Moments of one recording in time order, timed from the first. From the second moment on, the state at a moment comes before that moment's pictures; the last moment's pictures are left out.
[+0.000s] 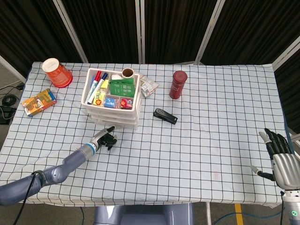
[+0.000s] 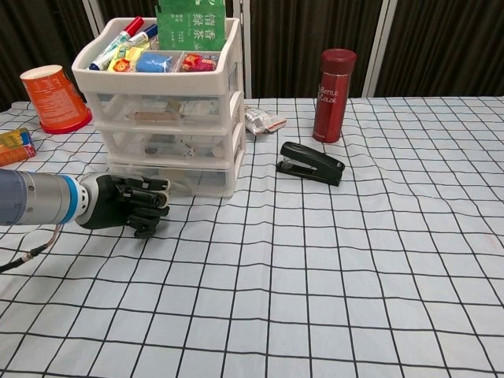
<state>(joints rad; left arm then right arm) -0.72 -1.57 -0.38 -1.31 0.84 0.24 -0.62 0.08 -1.10 0.06 -1.56 -1.58 1.54 0.18</state>
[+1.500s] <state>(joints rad) -0.54 -1.50 -0.25 -1.54 0.92 0.86 0.07 0.08 -1.10 0.06 -1.56 -1.58 1.55 0.18</state>
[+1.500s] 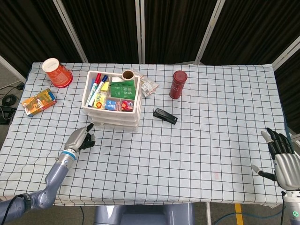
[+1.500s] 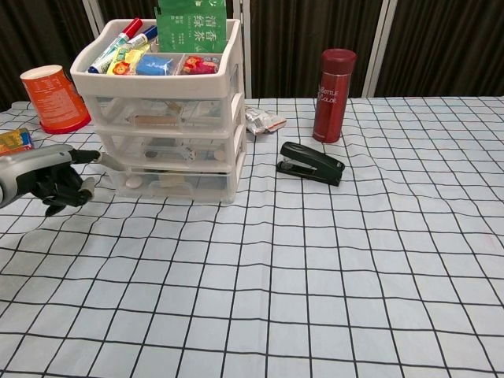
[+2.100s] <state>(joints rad) -0.59 -1.53 -0.23 -1.53 0.78 0.93 0.20 0.08 -1.10 0.07 -1.56 -1.58 1.55 0.18</state>
